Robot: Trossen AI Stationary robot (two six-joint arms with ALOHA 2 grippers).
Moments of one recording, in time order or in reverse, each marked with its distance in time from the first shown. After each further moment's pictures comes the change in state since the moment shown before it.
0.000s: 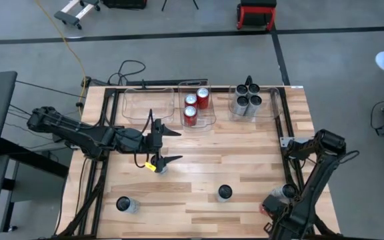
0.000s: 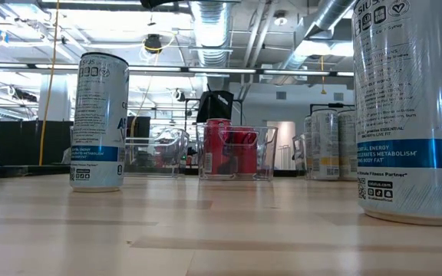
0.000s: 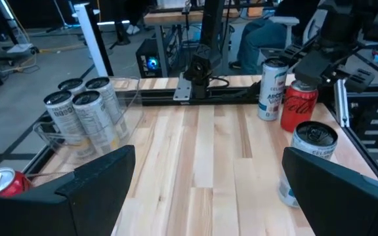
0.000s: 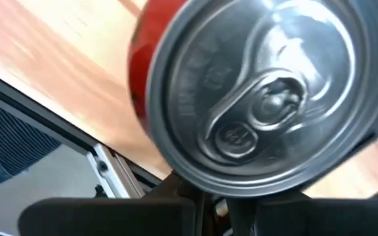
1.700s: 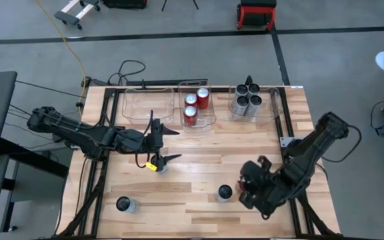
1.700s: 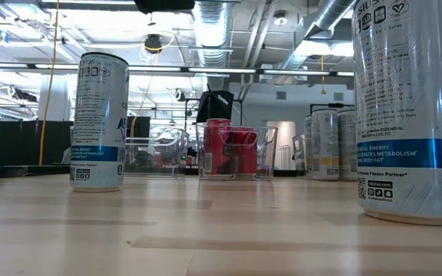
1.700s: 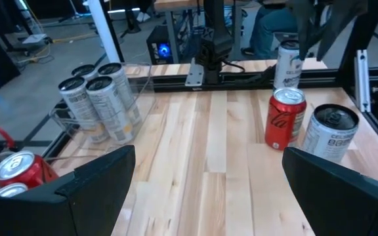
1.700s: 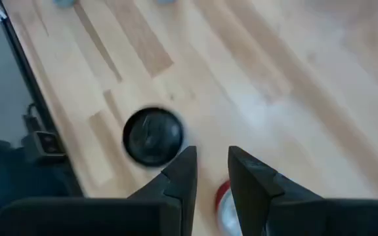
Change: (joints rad) left arm 0.000 0.000 0.000 -0.058 -0.050 0.000; right arm -0.307 -0.227 0.198 -0.042 0.683 -0.583
